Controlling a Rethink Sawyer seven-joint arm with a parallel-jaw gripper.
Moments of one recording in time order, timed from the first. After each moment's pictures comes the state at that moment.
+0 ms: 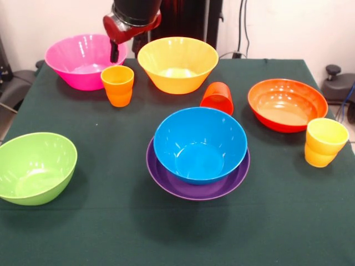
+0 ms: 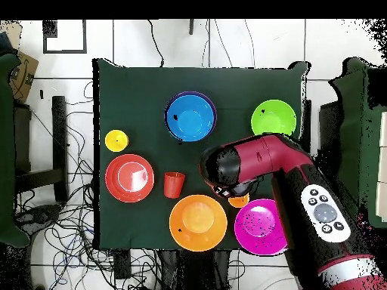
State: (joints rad) arm -0.69 -0.75 0.55 1.74 -0.78 1.13 1.26
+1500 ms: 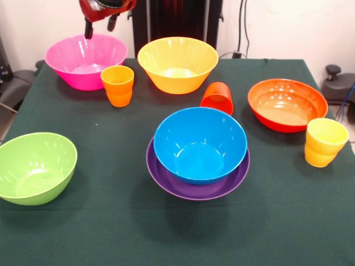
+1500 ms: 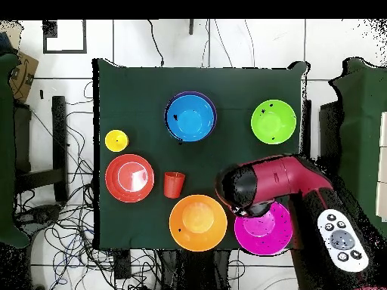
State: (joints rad) arm -0.71 -0.81 0.44 1.82 -0.81 1.13 1.26
